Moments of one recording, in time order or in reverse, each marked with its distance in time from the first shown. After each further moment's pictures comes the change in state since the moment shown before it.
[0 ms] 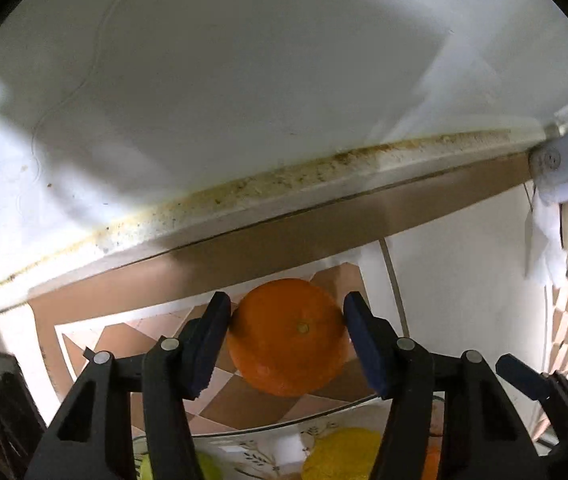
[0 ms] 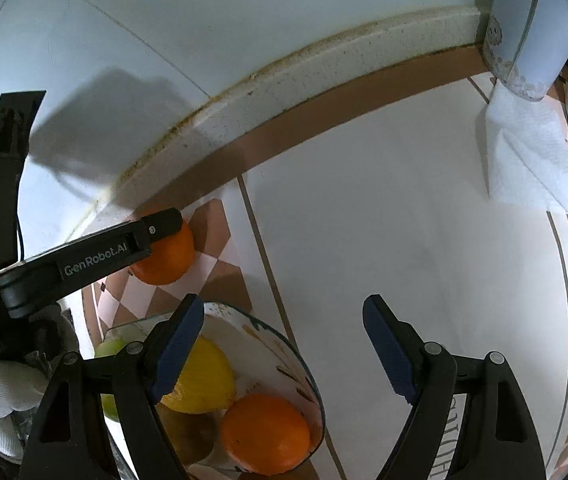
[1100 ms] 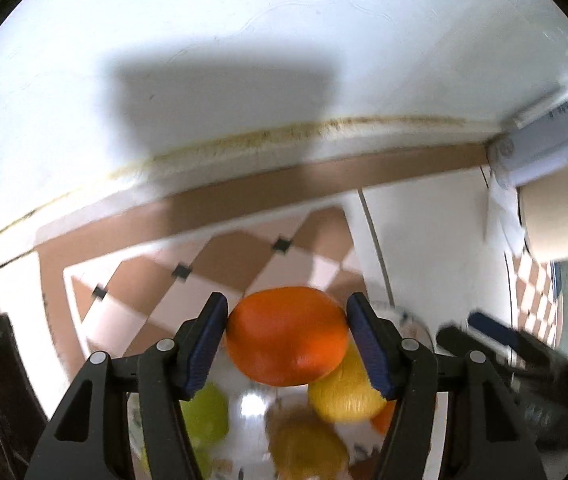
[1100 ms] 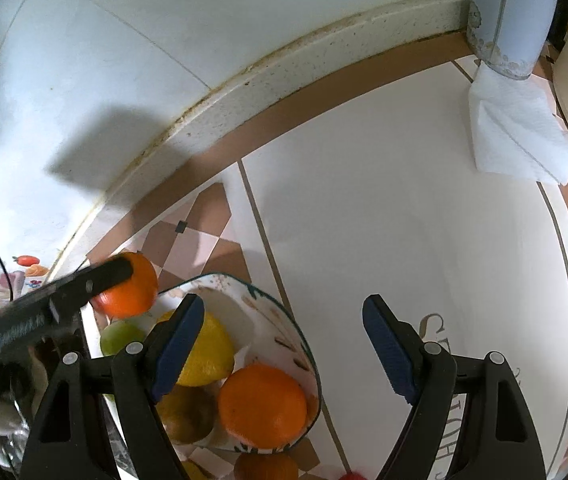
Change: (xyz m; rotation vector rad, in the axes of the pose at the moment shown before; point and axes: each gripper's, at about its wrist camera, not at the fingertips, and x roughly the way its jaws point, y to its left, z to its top) left arm -0.045 0.032 -0.044 -0.029 0.006 -0.119; right arm -0.012 -0.014 -0.018 0.017 0.004 0.034
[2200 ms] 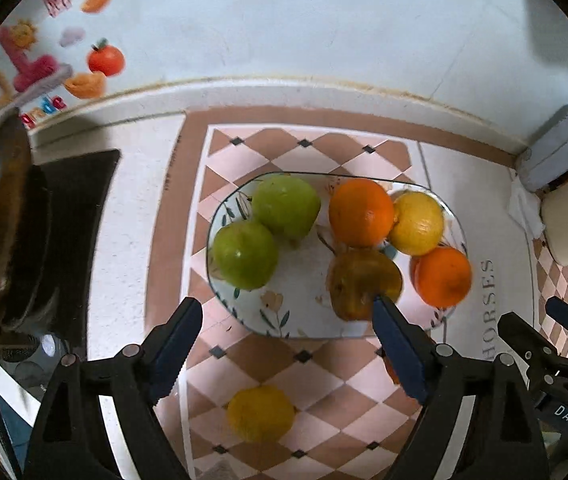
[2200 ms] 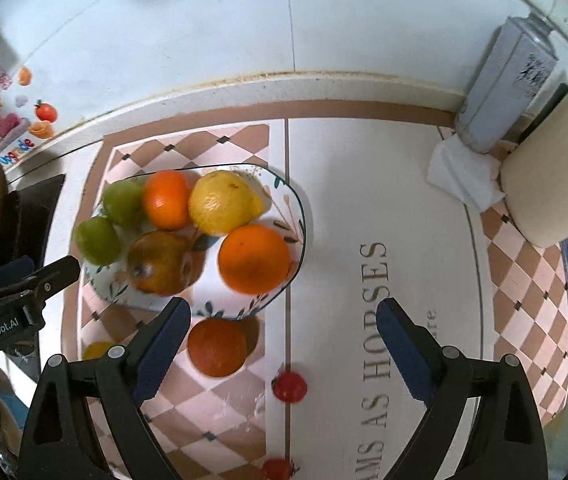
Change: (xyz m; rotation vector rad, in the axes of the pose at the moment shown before) left arm -0.082 0.000 -0.179 -0.266 -0.194 0.194; right arm -0.089 0.045 -0.121 -0.416 -0.096 -0.239
